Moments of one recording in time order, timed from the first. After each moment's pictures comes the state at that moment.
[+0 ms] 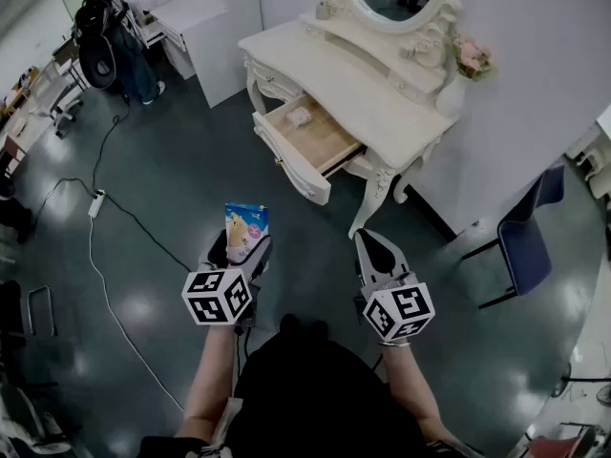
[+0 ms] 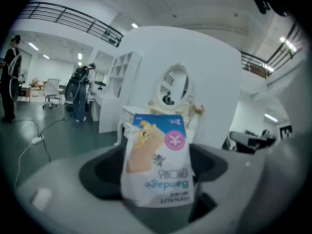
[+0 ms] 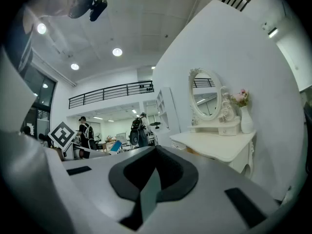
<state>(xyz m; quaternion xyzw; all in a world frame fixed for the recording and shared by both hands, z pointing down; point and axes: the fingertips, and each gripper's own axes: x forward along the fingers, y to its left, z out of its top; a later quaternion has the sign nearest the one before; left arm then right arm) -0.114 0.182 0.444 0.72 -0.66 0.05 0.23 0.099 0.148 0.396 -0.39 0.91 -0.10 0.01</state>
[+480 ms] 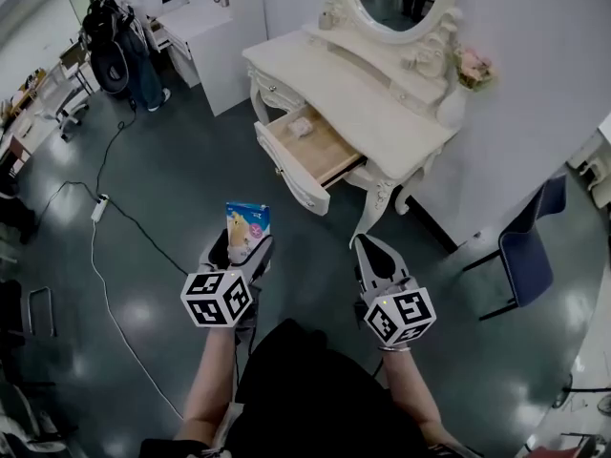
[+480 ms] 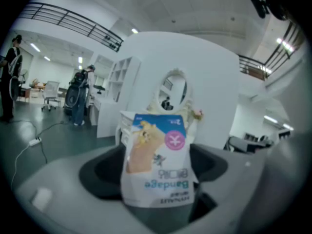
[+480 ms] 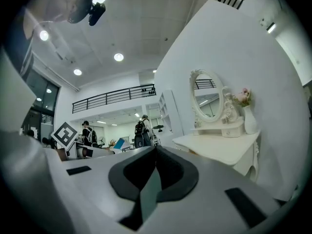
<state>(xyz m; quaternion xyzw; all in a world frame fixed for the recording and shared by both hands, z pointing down) -0.103 0.167 0.428 0.72 -0.66 0.03 0.21 0.107 0.138 0.392 -0.37 0.92 -0.11 0.03</state>
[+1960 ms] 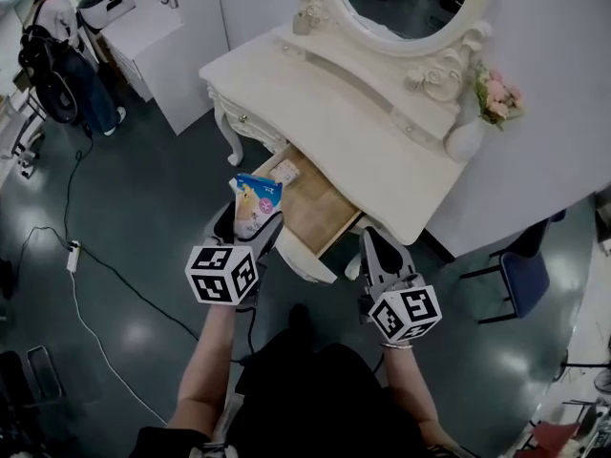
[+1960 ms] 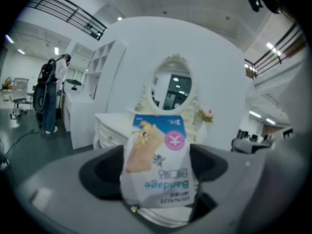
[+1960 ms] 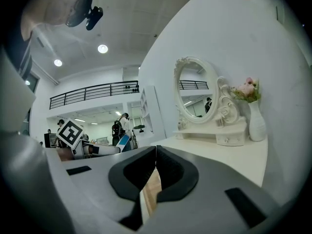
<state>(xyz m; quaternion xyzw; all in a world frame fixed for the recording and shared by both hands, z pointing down) -0.164 -0.149 0.428 0.79 -0.57 0.06 0.20 0.041 -0.117 0.397 -0.47 0.88 -0.12 0.02</state>
